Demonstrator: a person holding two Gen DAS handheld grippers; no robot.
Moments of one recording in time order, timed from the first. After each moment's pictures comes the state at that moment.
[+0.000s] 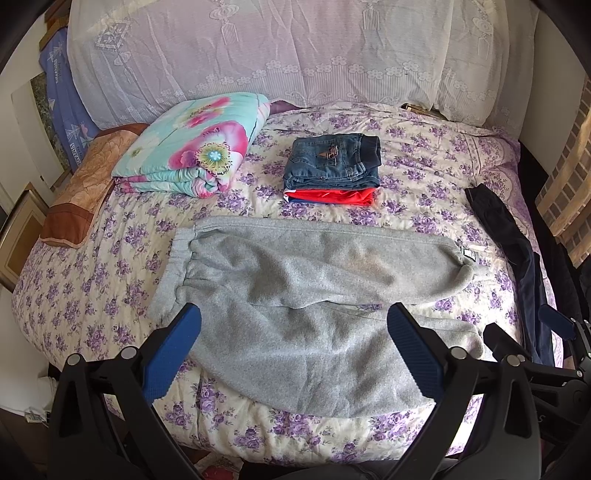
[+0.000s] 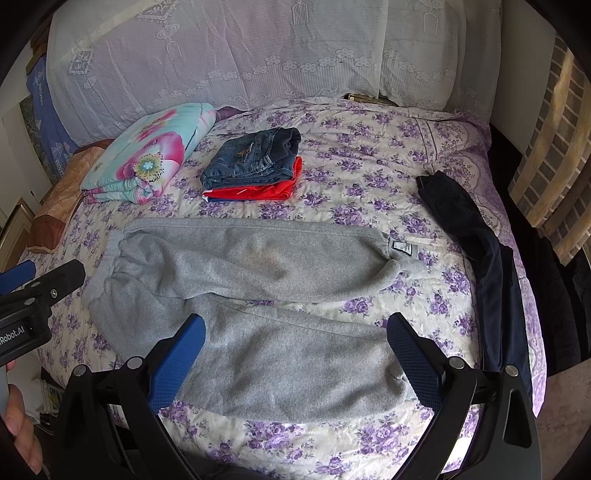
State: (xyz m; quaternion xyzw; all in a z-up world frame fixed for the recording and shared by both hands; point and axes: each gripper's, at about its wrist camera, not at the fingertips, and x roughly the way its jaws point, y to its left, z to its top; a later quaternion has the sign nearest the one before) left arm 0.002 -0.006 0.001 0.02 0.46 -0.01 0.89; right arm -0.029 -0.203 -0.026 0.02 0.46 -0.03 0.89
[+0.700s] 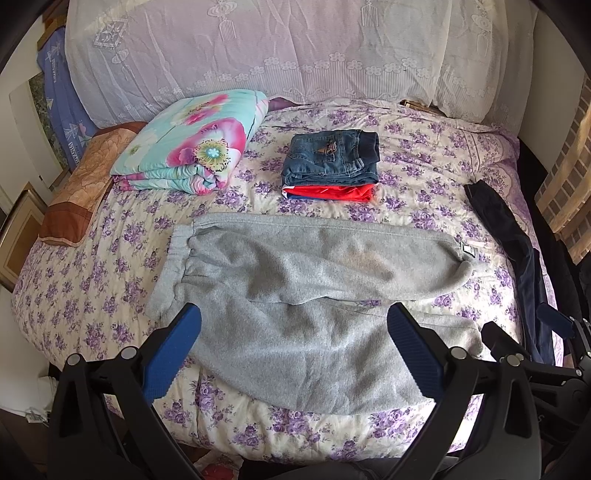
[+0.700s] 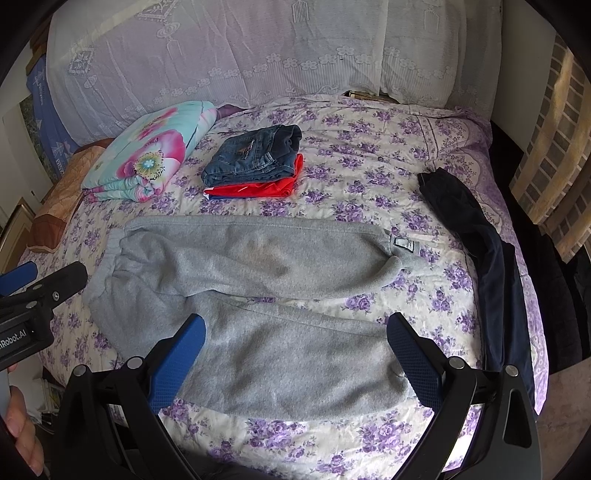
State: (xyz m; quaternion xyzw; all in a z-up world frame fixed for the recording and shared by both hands) left arm -0.001 -0.010 -0.003 0.02 0.47 -0.01 0.88; right arm -0.028 -0.205 -0.026 0.02 0.47 -0.03 0.88
